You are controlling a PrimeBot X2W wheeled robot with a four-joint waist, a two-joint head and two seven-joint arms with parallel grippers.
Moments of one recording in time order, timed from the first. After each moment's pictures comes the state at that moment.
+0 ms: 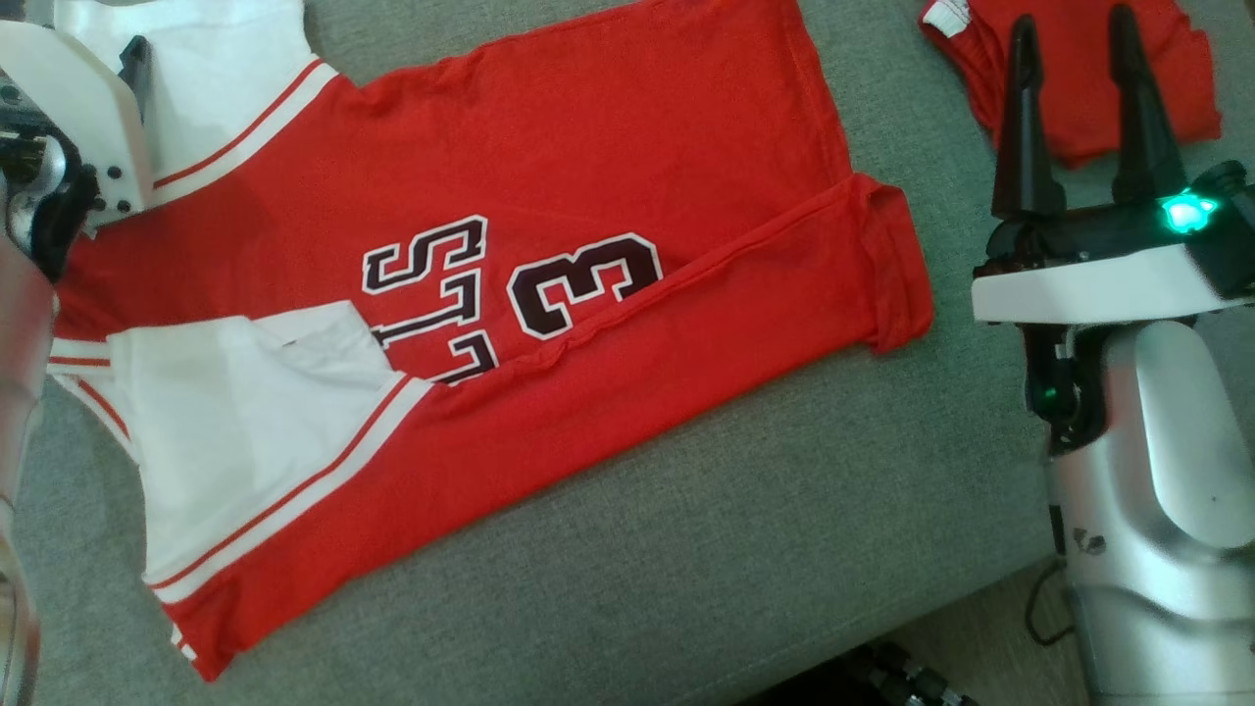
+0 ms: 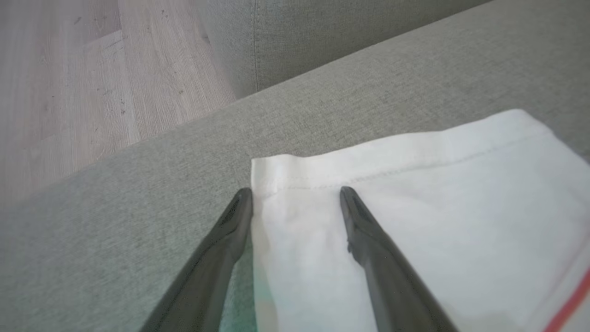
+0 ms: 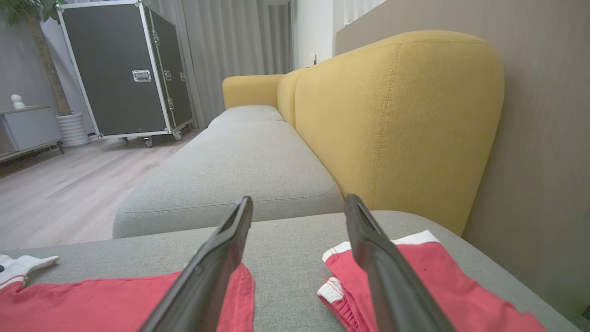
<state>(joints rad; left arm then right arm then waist) -1.14 0.42 -0.50 1.02 -0.46 -0.13 0.39 -0.51 -0.06 0.04 0.23 0.19 0.13 -0.25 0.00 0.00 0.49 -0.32</state>
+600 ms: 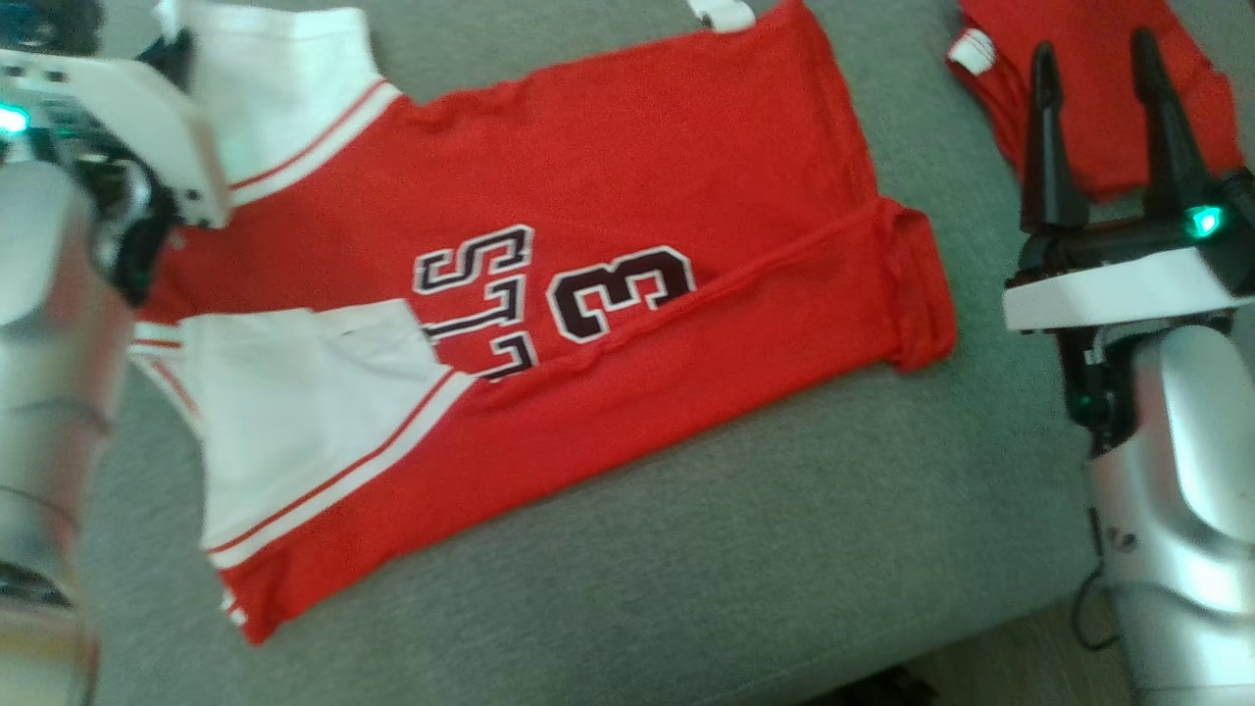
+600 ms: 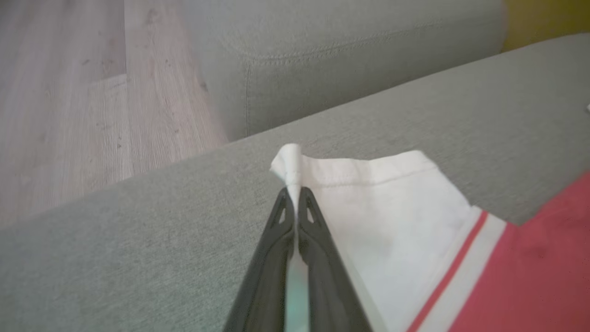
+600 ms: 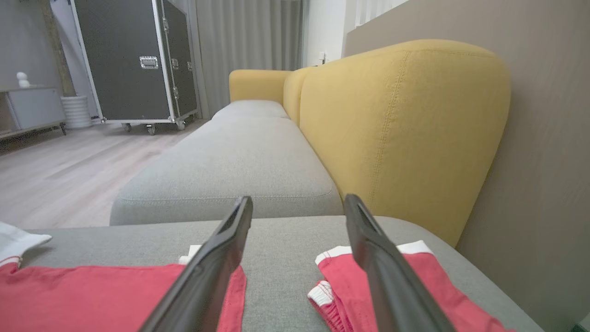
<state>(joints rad) -1.10 0.38 -0.59 1.00 -0.61 -0.13 0.23 -0.51 -0.12 0.03 0.29 0.15 0.13 -0.25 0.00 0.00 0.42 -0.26</state>
